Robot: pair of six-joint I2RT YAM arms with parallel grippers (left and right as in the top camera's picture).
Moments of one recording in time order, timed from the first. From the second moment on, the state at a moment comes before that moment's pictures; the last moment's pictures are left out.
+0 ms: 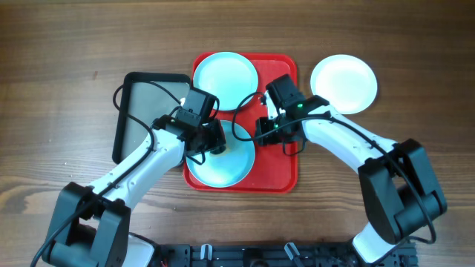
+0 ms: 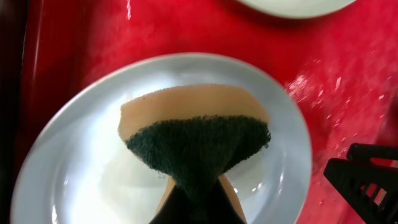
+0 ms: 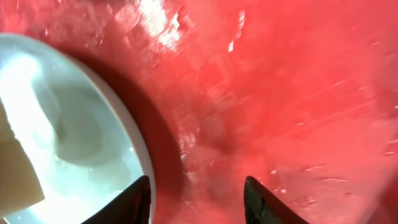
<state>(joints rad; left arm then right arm) -0.44 1.57 0.90 -0.55 0.13 -0.69 0.50 1.81 1.09 -0.57 -0.27 0.36</state>
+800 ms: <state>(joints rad) -0.44 1.57 0.90 -0.61 0.13 -0.67 0.53 1.81 1.00 -0.44 -0.34 0.41</state>
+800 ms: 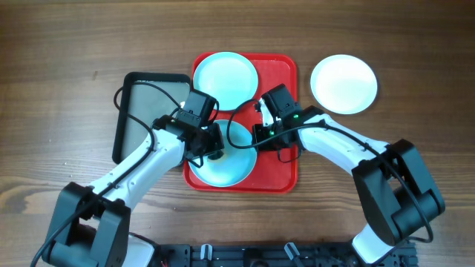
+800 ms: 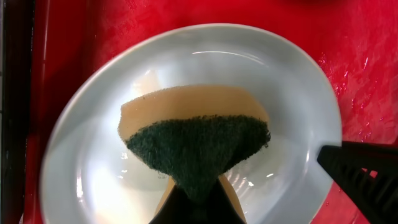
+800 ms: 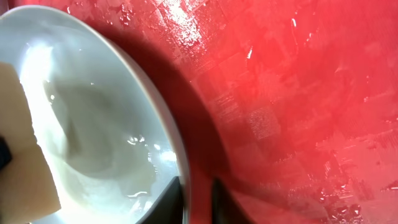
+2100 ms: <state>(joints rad) -0.47 1.67 0.90 -0.48 0.20 -0.64 0.53 1.81 1.00 -0.42 -0.31 0.44</state>
